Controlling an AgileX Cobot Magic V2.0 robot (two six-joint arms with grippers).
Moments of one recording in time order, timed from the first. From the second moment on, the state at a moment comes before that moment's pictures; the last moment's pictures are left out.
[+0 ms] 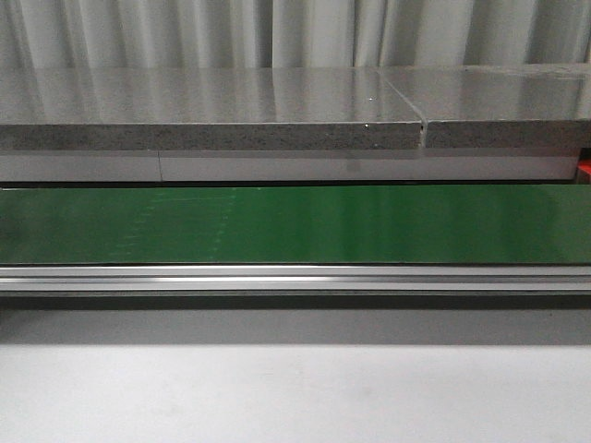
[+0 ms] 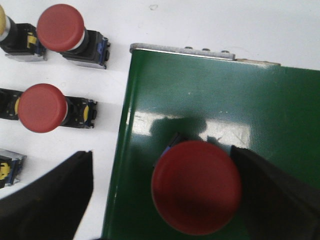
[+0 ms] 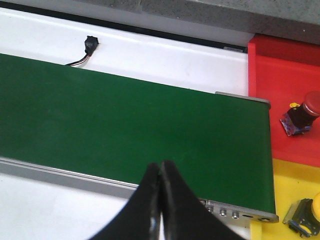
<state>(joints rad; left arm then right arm) 0.01 1.58 -1.17 0.17 0.76 -0.18 -0.08 0.71 -0.65 0.23 0.58 -0.31</state>
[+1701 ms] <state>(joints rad) 0.52 1.63 -1.05 0.10 0.58 -0.23 -0.08 0.71 -0.65 0.23 0.58 -0.31</state>
